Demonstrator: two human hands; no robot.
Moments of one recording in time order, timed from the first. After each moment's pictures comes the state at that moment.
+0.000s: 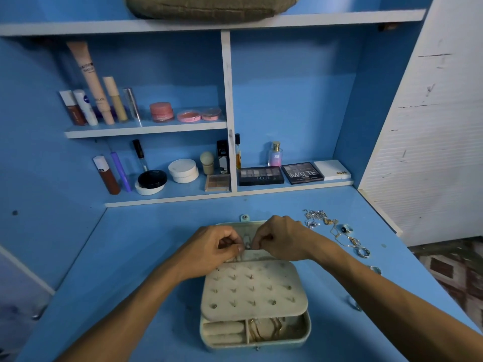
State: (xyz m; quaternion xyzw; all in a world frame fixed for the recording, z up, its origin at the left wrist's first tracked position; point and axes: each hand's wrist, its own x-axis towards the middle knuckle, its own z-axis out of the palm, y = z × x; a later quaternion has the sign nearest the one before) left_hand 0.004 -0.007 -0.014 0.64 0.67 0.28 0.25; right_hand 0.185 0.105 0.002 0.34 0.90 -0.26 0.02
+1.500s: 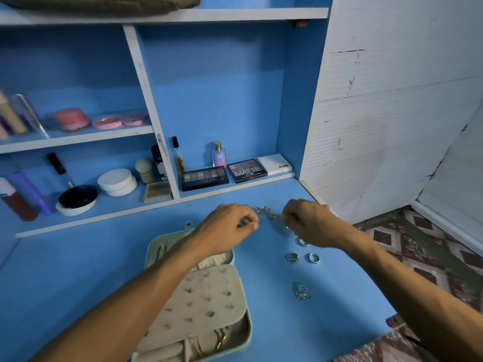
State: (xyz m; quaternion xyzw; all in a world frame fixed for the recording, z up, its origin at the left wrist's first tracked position) left_hand 0.112 0.094 0.003 0.75 0.60 0.22 0.19; right_hand 0.332 0.149 0.011 0.47 0.86 -0.15 -0.08
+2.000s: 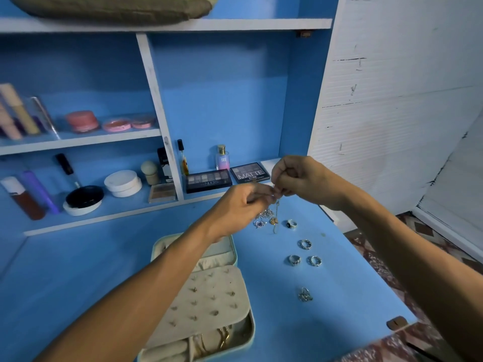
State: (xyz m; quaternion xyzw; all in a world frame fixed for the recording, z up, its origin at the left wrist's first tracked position) left_hand 0.130 0.098 0.040 0.63 0.53 0.40 0.40; right_hand 0.308 0.164 0.083 0.37 0.81 -0.37 -0.27
